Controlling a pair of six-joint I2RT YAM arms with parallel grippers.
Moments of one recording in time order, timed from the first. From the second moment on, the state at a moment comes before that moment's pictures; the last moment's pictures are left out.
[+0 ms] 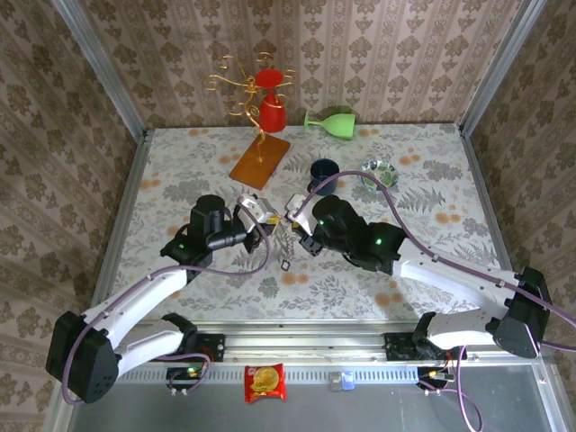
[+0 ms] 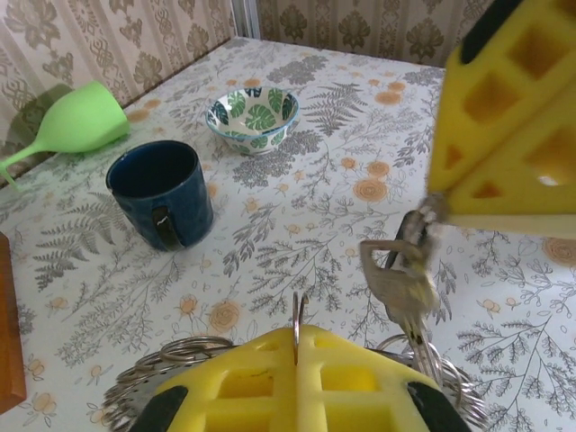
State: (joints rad) left arm -0.60 1.03 0.65 0.01 0.49 0.26; right arm 0.93 1.28 1.07 -0.40 0.21 -0.16
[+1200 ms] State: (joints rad) left arm -0.58 1.05 0.68 0.02 0.44 0.15; right arm 1.04 1.33 1.04 -0.29 0.15 -0.28
